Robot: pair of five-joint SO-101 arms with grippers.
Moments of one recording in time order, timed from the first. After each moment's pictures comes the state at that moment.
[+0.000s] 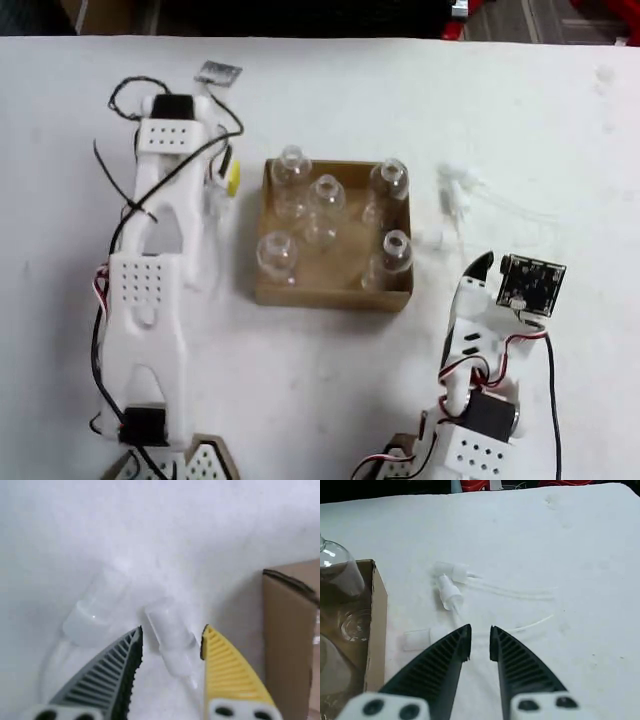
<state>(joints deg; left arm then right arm) -4.7 59.6 -61.7 94.1 -7.5 15.9 -102.8 96.4 37.9 6.5</state>
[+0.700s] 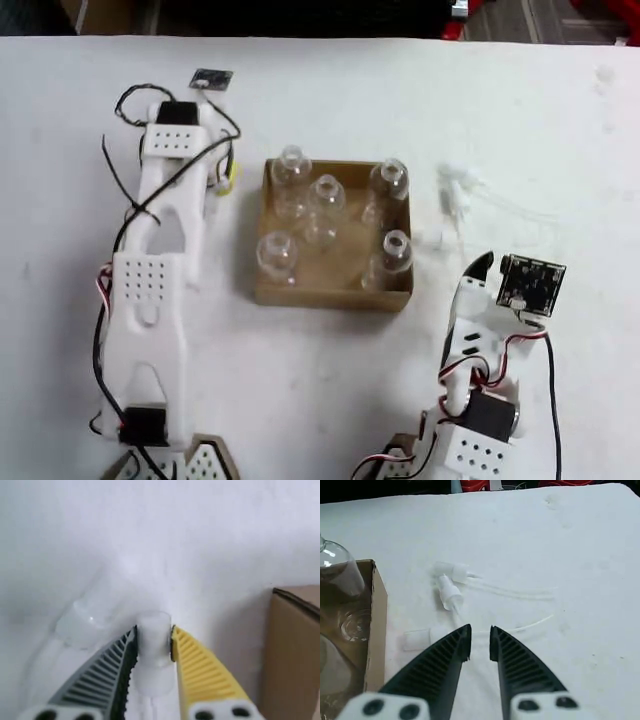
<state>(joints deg) -4.7 62.1 -62.6 92.5 -0.5 15.9 -102.8 96.4 37.9 6.5</state>
